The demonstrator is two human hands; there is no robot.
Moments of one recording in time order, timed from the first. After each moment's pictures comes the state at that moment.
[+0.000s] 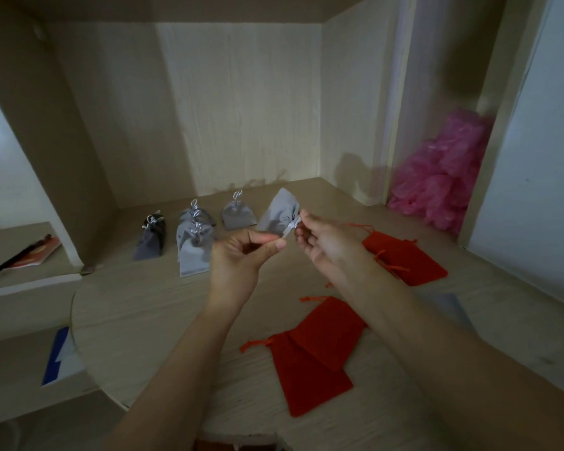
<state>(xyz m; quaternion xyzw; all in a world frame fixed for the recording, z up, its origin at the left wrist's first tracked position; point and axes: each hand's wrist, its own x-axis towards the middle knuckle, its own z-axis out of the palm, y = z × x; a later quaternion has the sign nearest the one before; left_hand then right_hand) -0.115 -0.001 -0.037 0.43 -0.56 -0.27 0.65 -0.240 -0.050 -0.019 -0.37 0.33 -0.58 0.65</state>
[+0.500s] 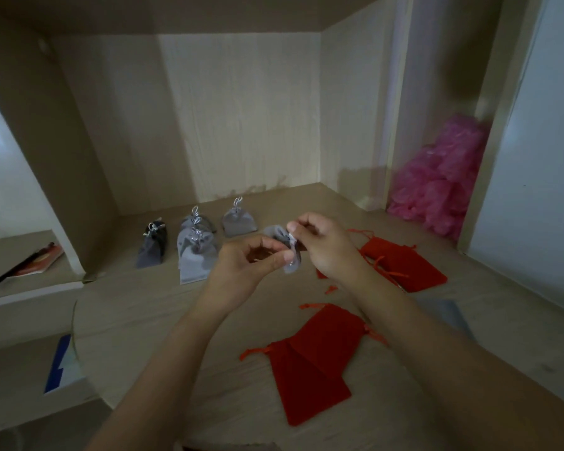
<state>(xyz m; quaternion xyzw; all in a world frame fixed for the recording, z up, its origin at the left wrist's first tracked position) -0.110 0.007 -0.020 0.46 -0.65 -0.31 0.53 -0.252 -0.051 -0.021 -0.69 0.40 -0.51 0.33</state>
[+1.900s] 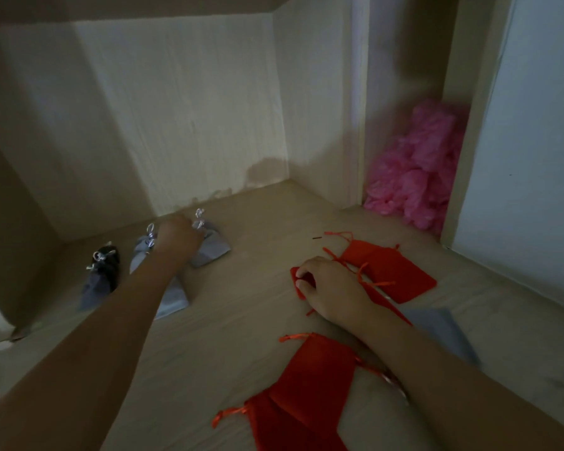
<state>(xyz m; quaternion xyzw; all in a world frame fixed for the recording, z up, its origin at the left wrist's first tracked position) -0.052 -0.168 -0.010 0.76 -0.59 -0.06 0.27 -0.292 -0.082 -0.073 -0.77 0.57 -0.26 0.09</state>
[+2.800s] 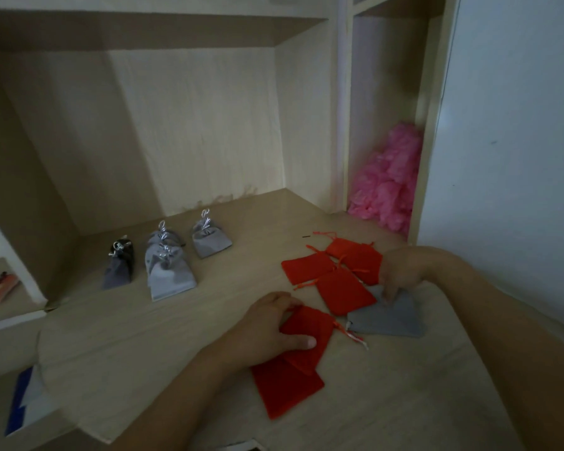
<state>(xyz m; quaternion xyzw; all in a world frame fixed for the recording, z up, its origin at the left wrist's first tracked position) -0.145 0.013 -0.069 0.48 -0.84 -0.22 0.14 -0.396 -0.021 0.008 -0.74 0.64 0.18 0.11</state>
